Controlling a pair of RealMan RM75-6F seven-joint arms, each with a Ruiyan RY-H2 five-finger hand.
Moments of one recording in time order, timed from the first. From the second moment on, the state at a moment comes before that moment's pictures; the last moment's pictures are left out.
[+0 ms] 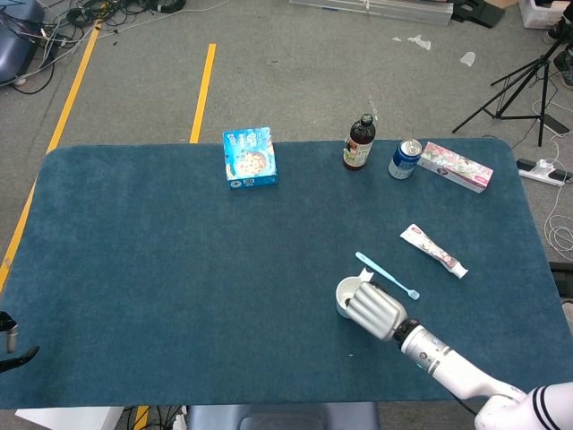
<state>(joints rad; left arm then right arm) 0.00 -1.00 -0.04 -1.73 1.33 1.47 0.18 0.83 -1.21 -0.31 -1.85 -1.37 1.13 -1.03</state>
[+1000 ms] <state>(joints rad) -0.01 -1.01 -0.04 -1.73 1.33 1.46 0.19 0.68 -1.15 -0.25 -1.87 -1.53 1.10 -1.00</state>
